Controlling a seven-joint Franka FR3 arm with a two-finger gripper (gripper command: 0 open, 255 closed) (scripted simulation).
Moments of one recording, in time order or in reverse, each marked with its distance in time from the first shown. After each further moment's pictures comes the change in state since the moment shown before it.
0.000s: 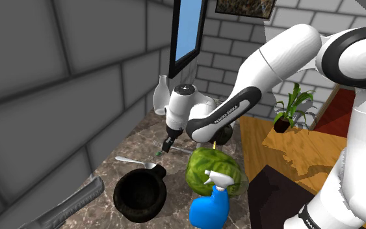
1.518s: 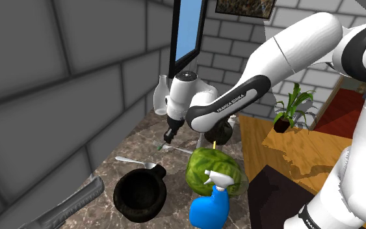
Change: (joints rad) arm -0.020 -0.088 0.032 0.007 0.070 -0.088 -0.067
